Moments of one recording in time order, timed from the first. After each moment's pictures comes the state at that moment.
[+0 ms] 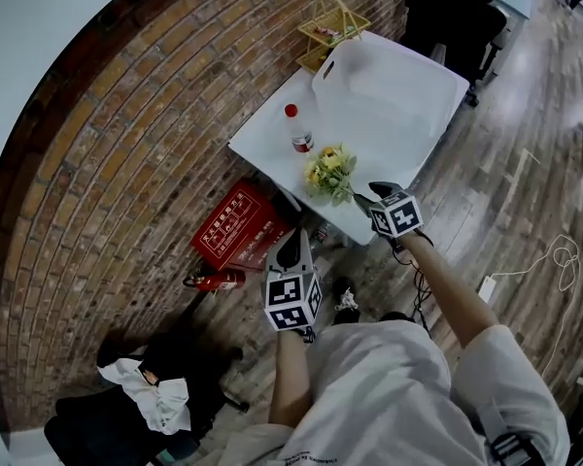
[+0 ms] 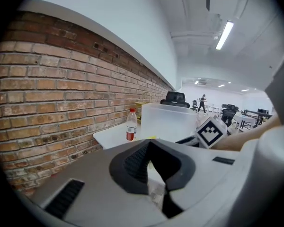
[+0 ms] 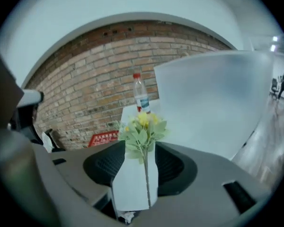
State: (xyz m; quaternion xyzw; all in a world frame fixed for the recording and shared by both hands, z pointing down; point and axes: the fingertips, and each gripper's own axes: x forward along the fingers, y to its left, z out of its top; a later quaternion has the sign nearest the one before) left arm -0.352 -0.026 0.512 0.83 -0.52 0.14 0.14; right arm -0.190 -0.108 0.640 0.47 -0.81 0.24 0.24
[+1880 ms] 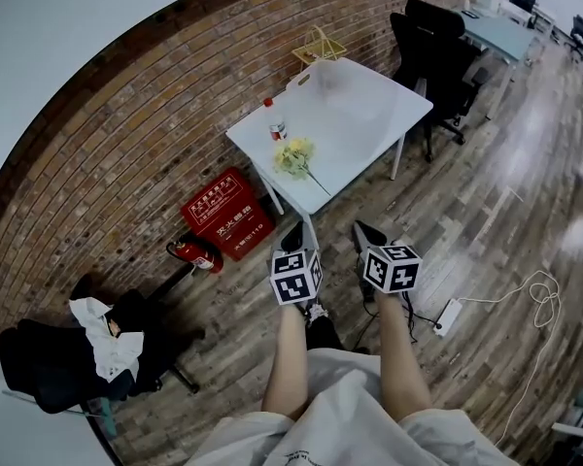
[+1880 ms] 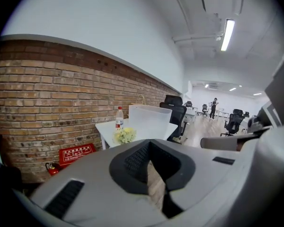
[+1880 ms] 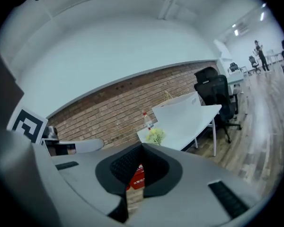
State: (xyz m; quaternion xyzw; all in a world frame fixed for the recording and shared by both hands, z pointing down) left arm -0.224 0.153 0.489 0.79 -0.58 0.11 0.16; right arm -0.099 0.167 0.498 0.51 -0.82 0.25 0.02
